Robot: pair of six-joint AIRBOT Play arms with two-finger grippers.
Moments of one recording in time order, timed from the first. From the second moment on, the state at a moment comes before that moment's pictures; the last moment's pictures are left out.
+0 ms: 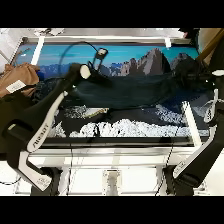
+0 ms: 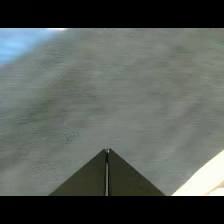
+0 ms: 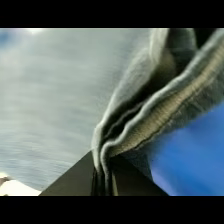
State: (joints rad) left arm -0.47 -1.74 1.68 1.29 -0.85 -1.32; right arm -0.48 -2.16 2.04 -0.57 1.47 1.14
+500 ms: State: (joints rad) left arm -0.57 -1.89 1.68 1.02 -0.67 -1.34; right arm -0.10 -2.00 2.06 -0.54 1.45 1.18
